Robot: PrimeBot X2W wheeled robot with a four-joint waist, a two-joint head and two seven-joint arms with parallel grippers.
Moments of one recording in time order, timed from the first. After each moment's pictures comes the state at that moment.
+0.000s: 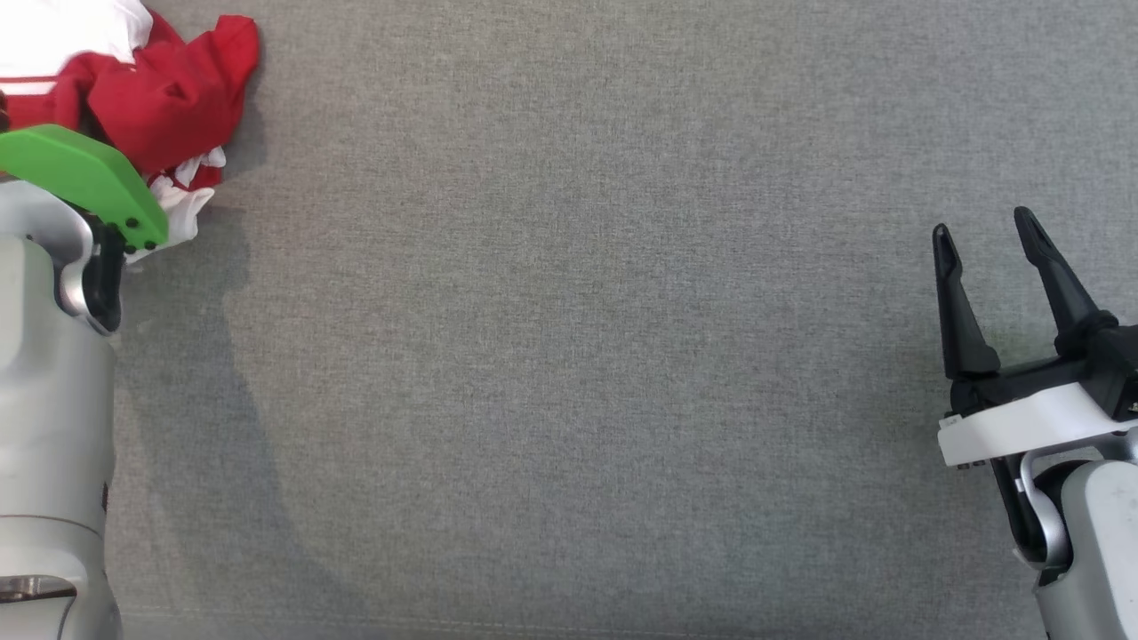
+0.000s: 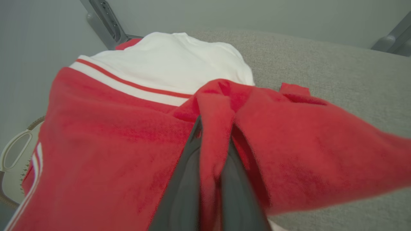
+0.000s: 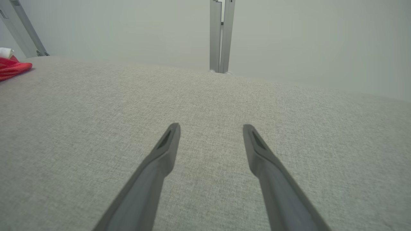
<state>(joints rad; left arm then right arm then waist) -0.99 0.28 -0.06 1.01 -0.37 -0.06 0.04 -0.19 -0.25 0.01 -0.01 0.15 0.13 -0.19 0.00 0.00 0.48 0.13</state>
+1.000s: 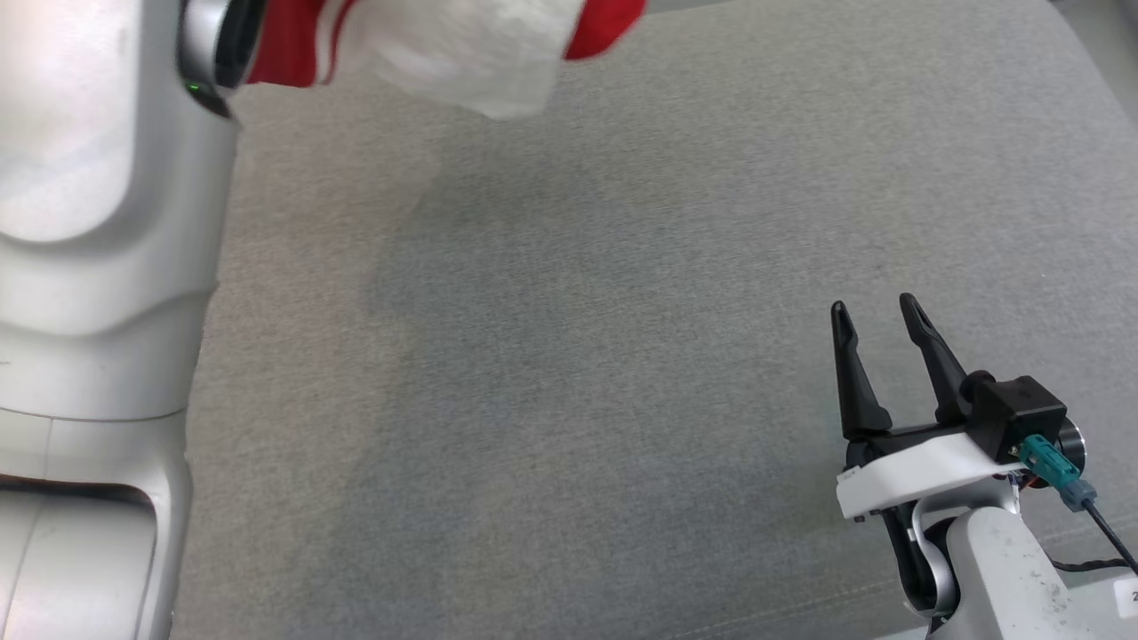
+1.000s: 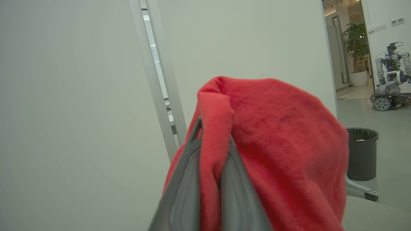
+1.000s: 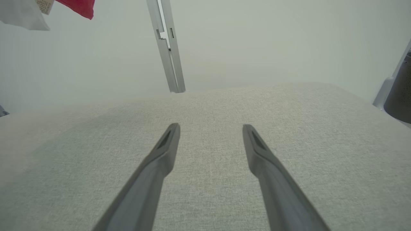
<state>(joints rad) -1.25 0.17 -0.35 0.43 -0.32 -0.12 -0.01 -0.17 -0.07 0.06 0.19 0.17 0.13 -0.26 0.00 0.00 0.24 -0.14</state>
